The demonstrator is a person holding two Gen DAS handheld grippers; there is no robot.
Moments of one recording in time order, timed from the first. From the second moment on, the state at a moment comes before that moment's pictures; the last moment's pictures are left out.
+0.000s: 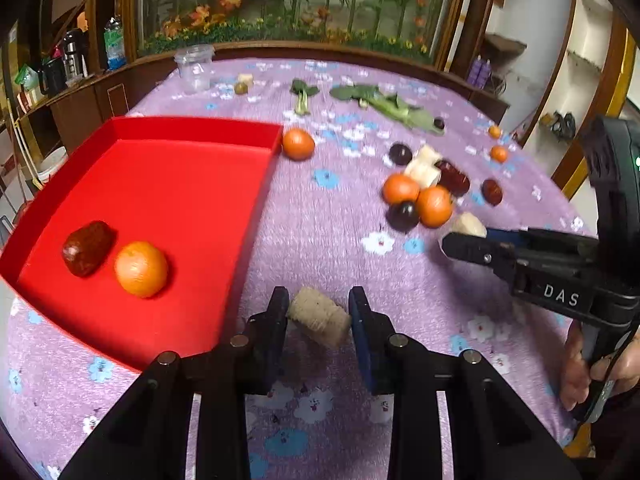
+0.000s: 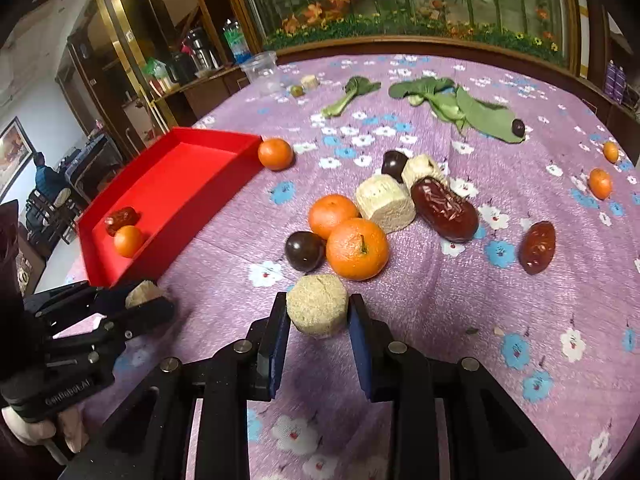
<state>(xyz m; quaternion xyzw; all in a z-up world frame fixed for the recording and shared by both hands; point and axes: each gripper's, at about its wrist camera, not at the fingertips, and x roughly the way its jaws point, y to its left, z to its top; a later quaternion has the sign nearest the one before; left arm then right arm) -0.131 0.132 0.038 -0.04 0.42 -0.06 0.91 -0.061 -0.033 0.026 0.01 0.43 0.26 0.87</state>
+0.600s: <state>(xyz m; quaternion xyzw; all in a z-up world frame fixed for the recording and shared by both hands) -0.137 0.252 0.096 -0.10 0.35 0.04 0.93 -0.067 0.036 0.081 0.03 0.40 0.35 0.85</state>
